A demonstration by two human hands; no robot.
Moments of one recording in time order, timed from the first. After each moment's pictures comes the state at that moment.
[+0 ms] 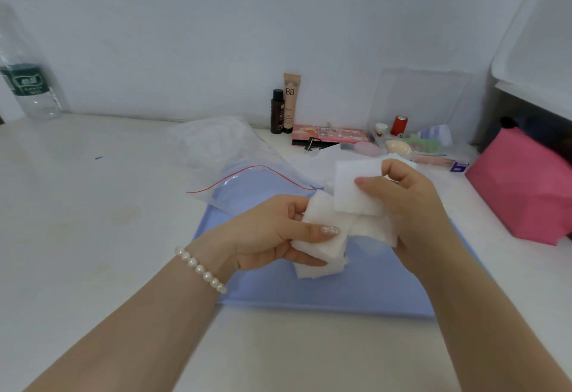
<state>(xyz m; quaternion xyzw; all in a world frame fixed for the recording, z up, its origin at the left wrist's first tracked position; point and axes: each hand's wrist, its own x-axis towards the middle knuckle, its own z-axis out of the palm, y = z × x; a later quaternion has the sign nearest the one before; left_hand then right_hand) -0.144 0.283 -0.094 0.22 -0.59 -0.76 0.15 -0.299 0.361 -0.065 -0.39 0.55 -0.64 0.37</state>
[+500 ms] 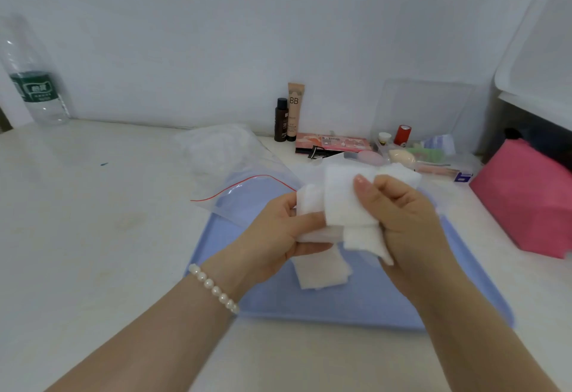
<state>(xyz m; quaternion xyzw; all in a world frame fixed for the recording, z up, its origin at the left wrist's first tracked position) -0.157 0.282 -0.103 0.27 -0.53 -0.74 0.30 -0.281 0.364 -0.067 -0.39 0.49 -0.68 0.39</state>
